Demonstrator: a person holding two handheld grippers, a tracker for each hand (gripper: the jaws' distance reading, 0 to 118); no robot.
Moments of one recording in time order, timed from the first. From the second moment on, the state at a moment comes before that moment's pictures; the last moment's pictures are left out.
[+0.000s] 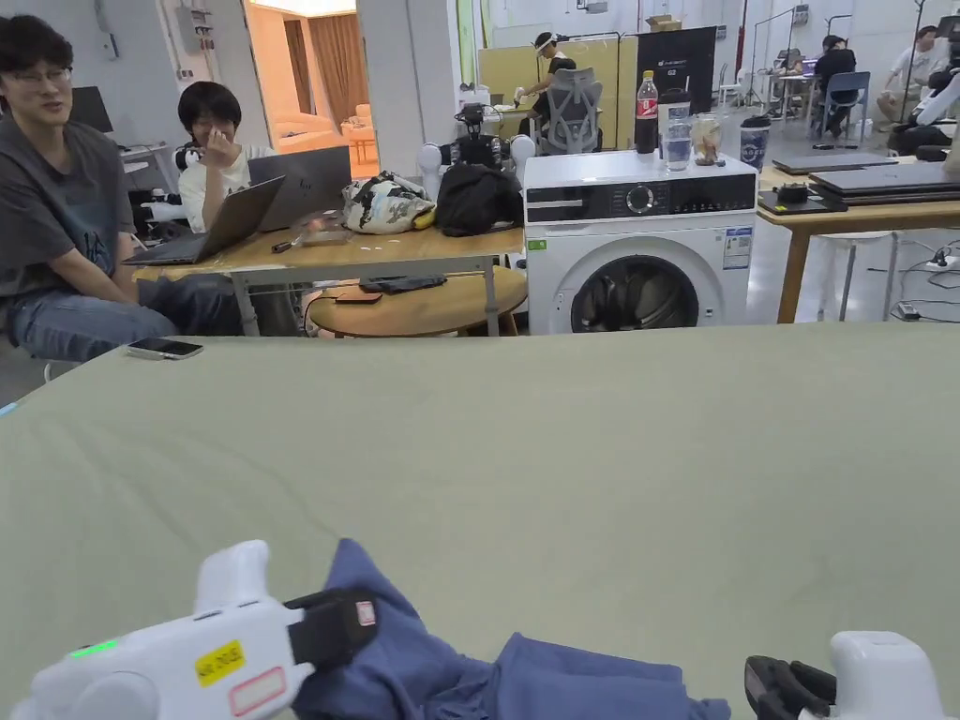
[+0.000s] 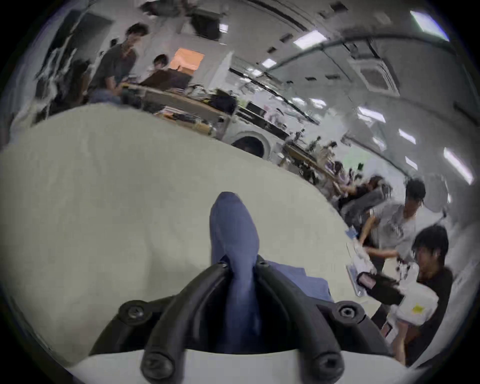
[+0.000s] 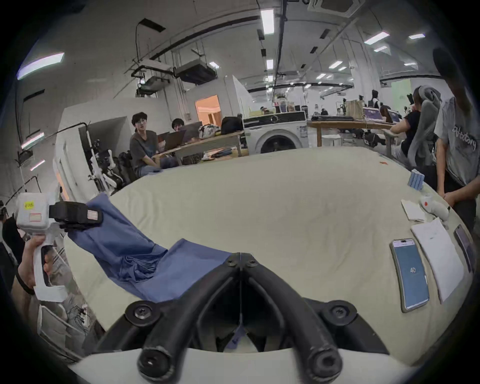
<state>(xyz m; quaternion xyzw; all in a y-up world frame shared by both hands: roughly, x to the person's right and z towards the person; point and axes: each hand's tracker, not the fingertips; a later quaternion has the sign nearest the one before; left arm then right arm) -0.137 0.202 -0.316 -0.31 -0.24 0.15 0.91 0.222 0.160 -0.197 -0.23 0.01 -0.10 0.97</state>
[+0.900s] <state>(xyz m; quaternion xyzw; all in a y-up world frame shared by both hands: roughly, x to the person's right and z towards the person) 0.030 0.130 -0.324 -0.40 -0.39 0.12 0.82 0.249 0.146 -0.181 -0.23 0.01 -0.14 0.96</state>
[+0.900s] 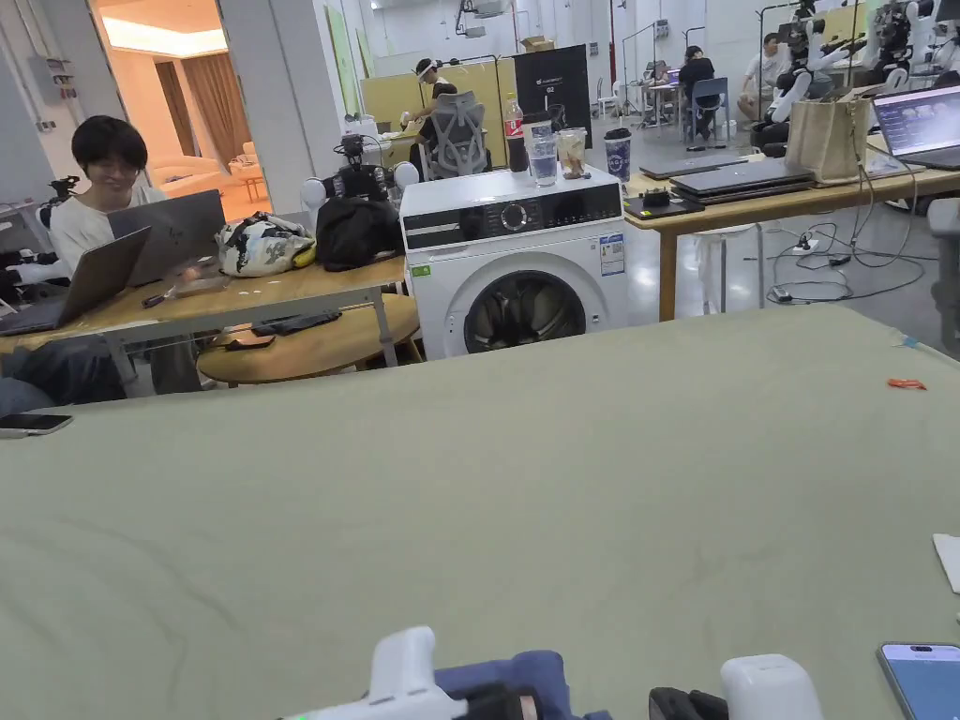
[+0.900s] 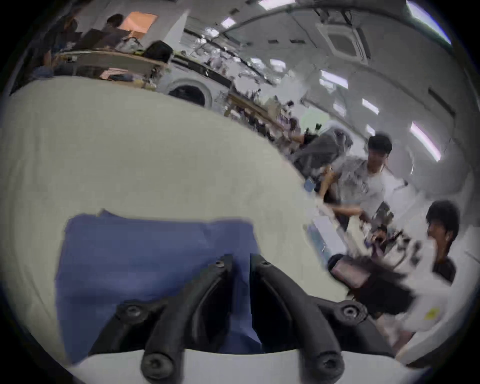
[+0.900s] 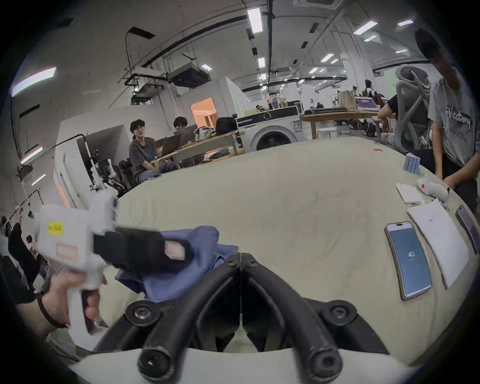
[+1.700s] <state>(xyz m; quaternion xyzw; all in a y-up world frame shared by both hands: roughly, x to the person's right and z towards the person) -0.113 0.146 -0.322 -0.35 -0.33 0.25 0.84 0.199 0.091 -0.280 -0.45 0.10 -0.04 0.89</state>
